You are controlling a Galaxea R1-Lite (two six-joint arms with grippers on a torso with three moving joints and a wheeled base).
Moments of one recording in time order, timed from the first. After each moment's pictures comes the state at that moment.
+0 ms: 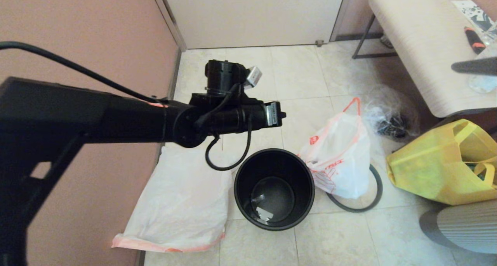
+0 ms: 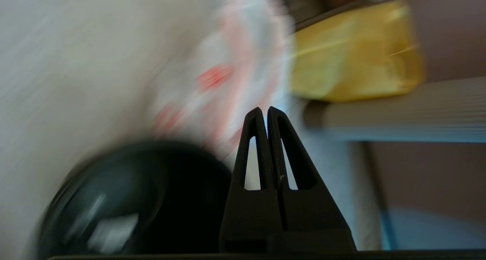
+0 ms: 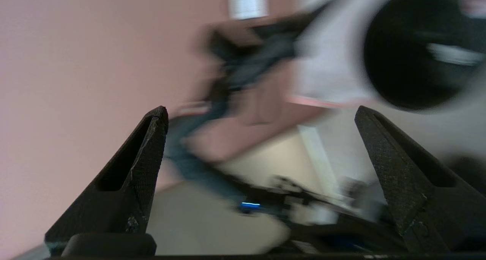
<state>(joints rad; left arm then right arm) -0.61 2.04 -1.55 -0.19 -0.21 -0.30 -0.01 1.49 -1.96 0.85 0.87 0.74</state>
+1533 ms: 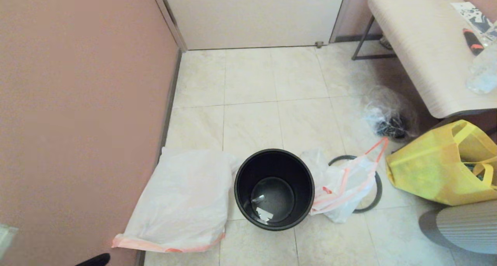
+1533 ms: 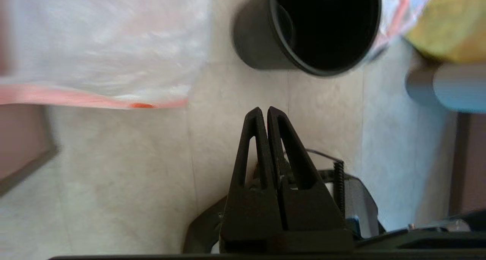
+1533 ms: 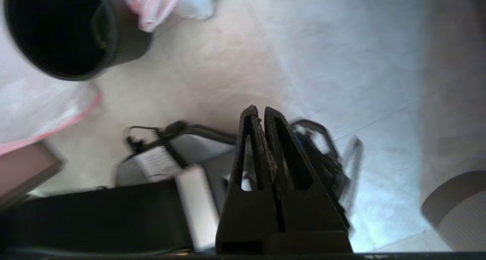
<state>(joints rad) -0.51 0.65 -0.26 0.02 0.18 -0.42 0.00 0.50 -1.32 1.43 -0.13 0.45</state>
